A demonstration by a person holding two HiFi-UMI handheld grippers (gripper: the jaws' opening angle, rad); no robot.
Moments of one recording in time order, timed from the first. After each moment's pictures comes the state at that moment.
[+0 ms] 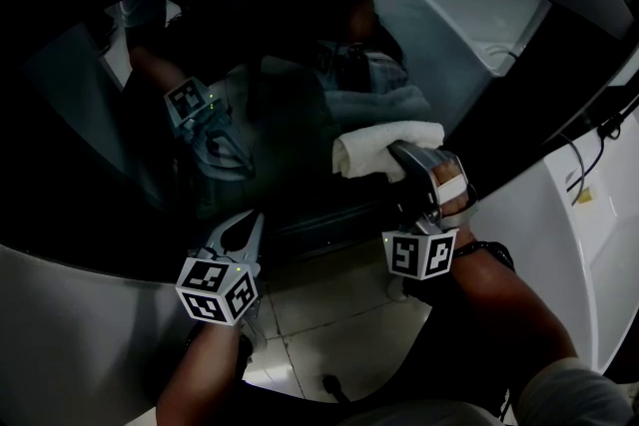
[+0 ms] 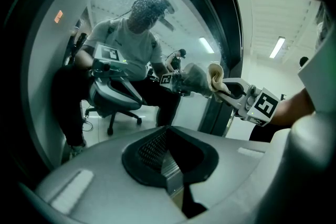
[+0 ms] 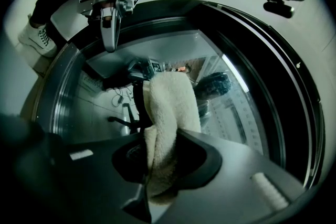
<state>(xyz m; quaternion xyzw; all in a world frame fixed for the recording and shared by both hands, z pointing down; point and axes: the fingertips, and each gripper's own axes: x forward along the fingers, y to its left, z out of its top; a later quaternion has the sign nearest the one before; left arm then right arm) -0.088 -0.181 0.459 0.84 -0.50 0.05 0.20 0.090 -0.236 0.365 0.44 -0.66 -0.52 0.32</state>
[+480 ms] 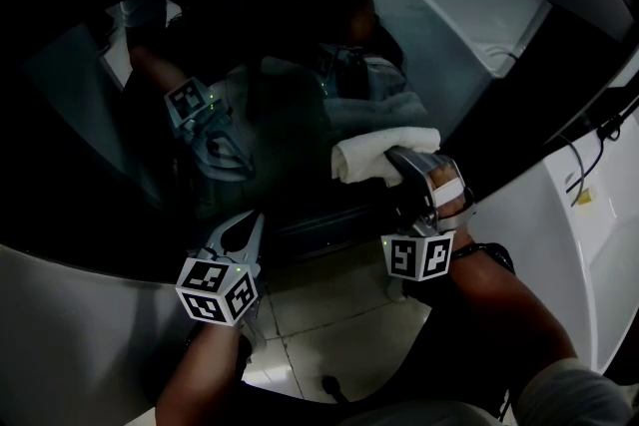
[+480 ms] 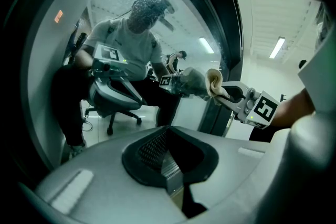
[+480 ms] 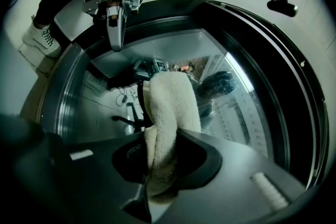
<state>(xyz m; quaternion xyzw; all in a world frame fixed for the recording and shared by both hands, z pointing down) -0.087 -0.181 0.458 0.84 -0.50 0.05 0.20 0.090 -0.235 0.378 0.42 -0.67 -0.51 0.34</state>
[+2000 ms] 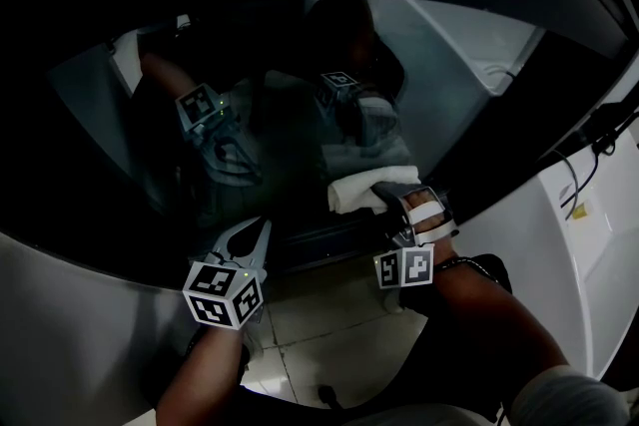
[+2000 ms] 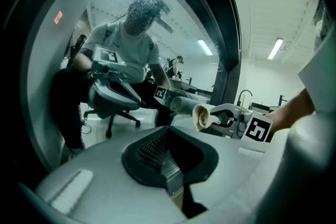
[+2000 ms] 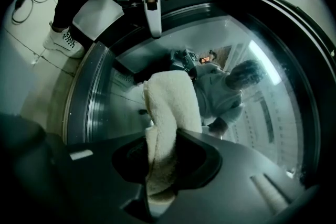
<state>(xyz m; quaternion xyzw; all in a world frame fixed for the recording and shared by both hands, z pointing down) -0.079 -0.174 0.445 0.84 -0.50 0.05 0.20 0.091 -0.227 0.464 0.34 -0.69 -0.46 0.43</state>
